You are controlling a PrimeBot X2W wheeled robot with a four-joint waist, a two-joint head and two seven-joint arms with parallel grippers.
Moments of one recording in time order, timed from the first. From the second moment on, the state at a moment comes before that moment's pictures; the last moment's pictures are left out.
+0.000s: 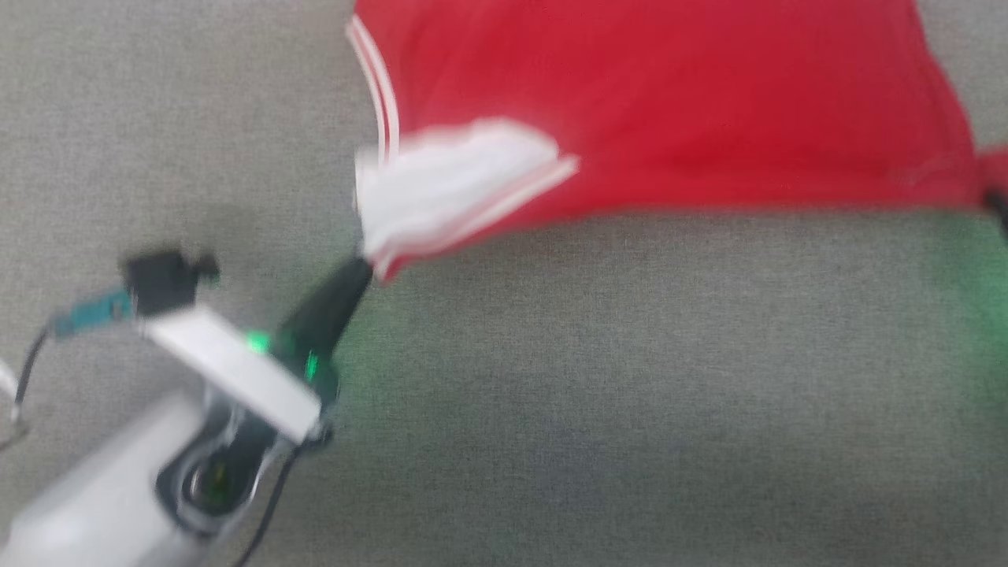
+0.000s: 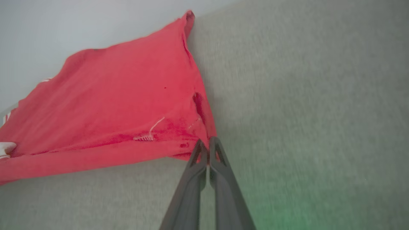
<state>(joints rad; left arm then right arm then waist) -0.62 0.69 -0.84 0.05 -1.60 -0.13 -0.26 -0.50 -0.59 0.02 0.38 0.96 0.13 0.34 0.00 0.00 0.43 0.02</state>
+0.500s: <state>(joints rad) -0.18 0.83 -0.66 -0.24 -1.48 -0.13 -0.26 0.09 -0.50 -0.24 -0.11 0.99 0.13 0.52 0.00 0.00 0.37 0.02</state>
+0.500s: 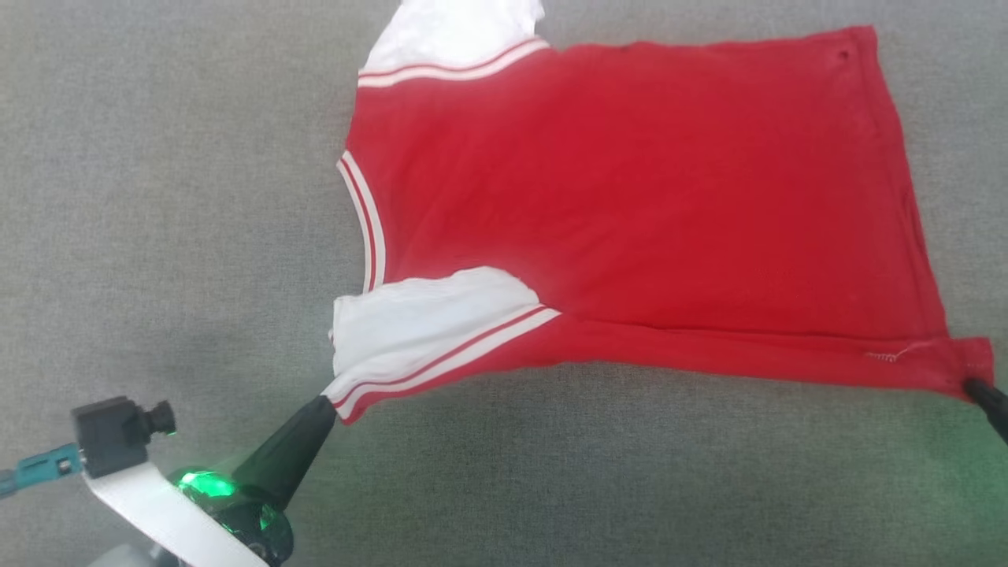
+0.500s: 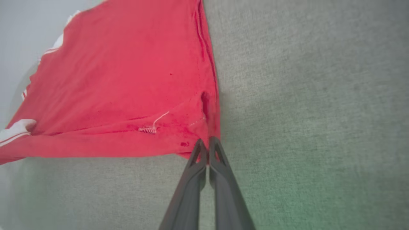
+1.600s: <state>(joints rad) -0.78 0.61 -0.83 0.37 -1.41 -0.13 -0.13 -0.47 -0.43 -0.10 0.26 0.77 0.13 0.46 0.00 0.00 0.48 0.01</state>
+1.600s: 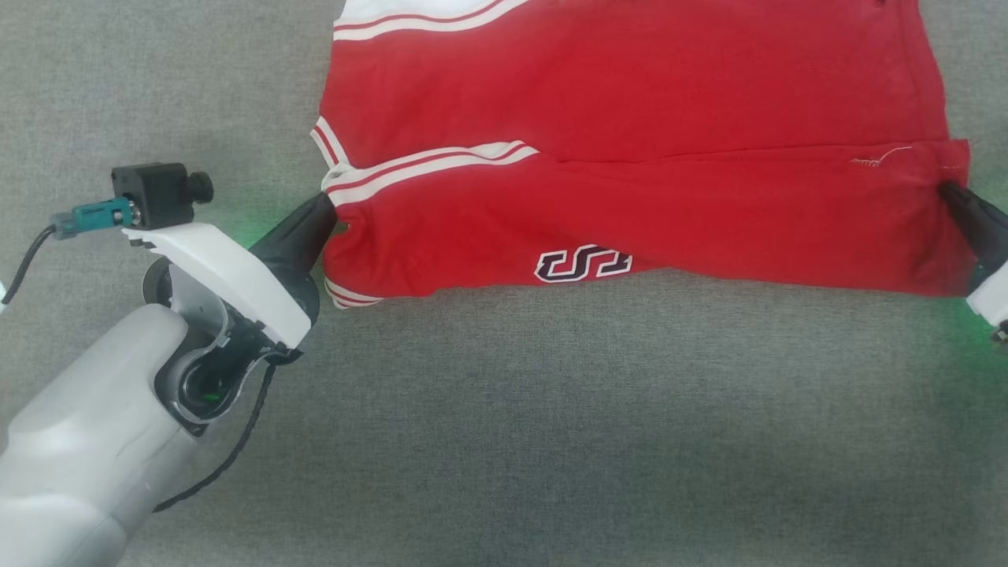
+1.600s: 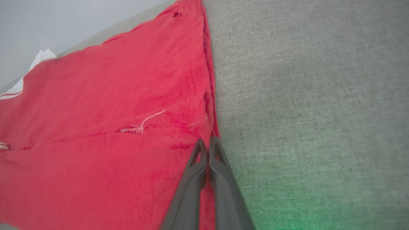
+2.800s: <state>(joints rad) -0.97 0.80 -1.14 0.35 -1.55 -0.04 0.55 -0.40 -0.48 -0.03 0.22 0.77 0.13 0.30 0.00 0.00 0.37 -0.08</state>
